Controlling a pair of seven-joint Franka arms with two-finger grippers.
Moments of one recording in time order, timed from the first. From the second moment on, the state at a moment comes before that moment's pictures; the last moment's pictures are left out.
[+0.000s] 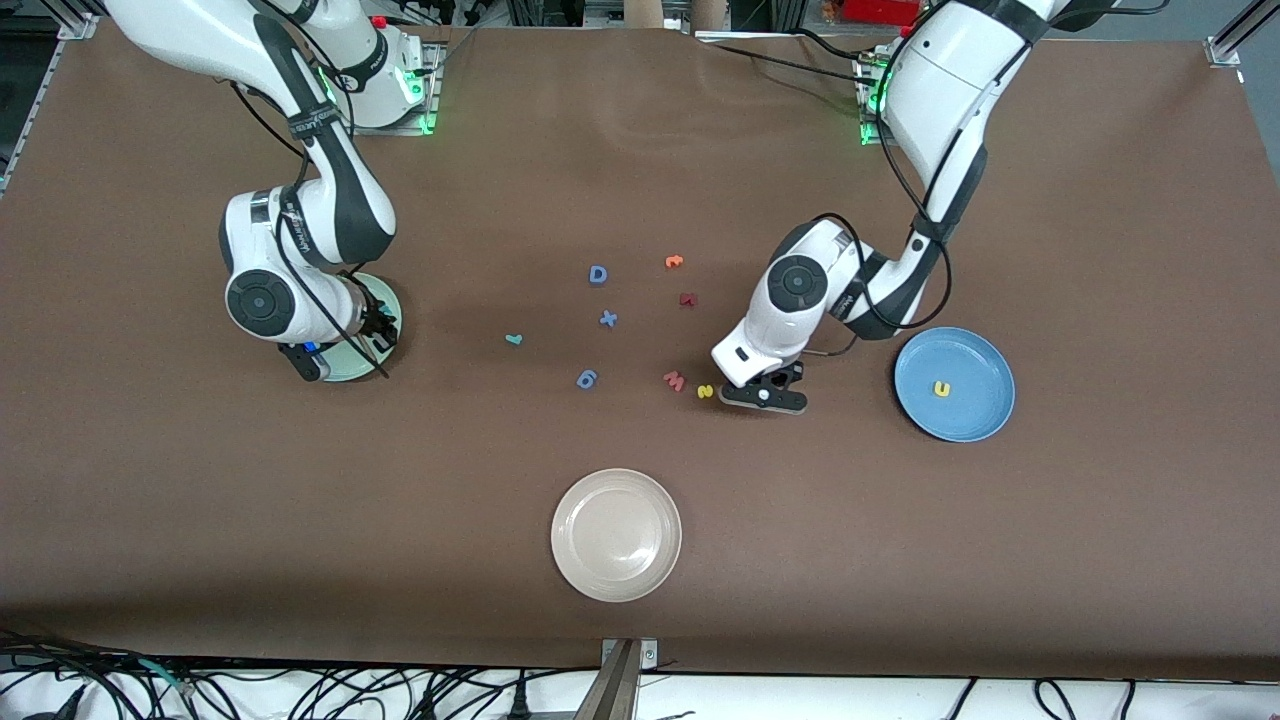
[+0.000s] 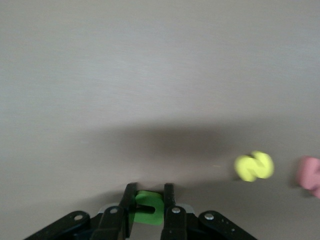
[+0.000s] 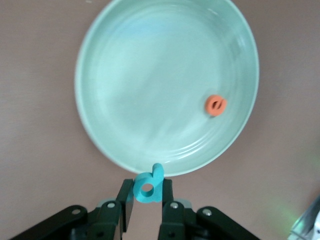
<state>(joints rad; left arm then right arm) -0.33 0.67 -0.18 -1.80 0.20 2.46 -0.51 0.20 0.36 0.00 -2.04 0.00 2.03 1.13</state>
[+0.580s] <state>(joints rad) -0.09 0.60 -0.18 -1.72 0.20 2.13 -0.20 0.20 0.35 -0.04 -2.22 0.00 2.20 1.05</state>
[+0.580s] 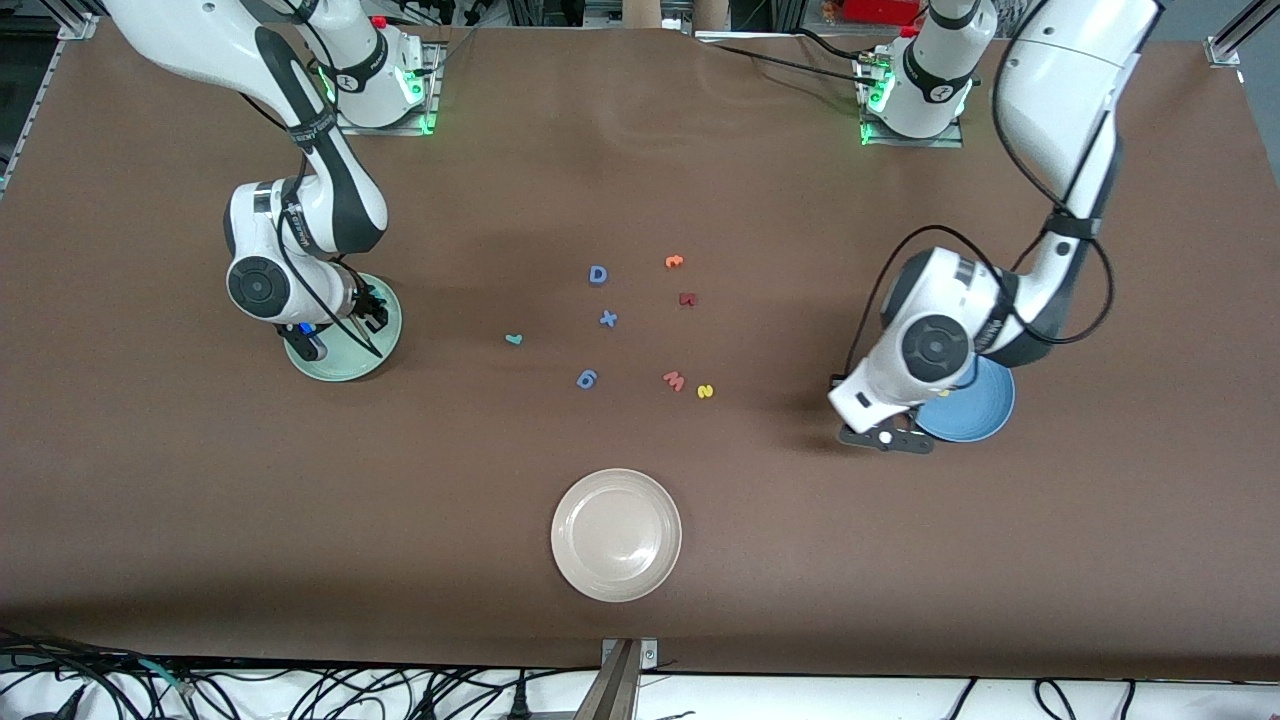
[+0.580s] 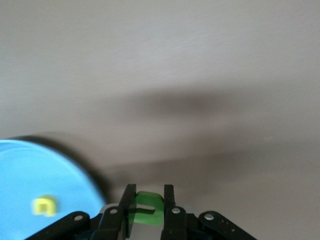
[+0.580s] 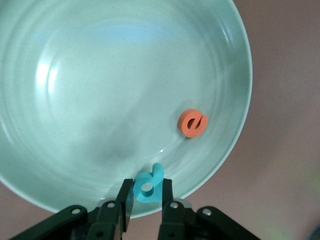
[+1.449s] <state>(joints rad) 0.04 0.60 -0.19 -1.71 0.20 2.09 0.04 0.20 0.34 0.05 -2.17 0.01 2.20 1.18</state>
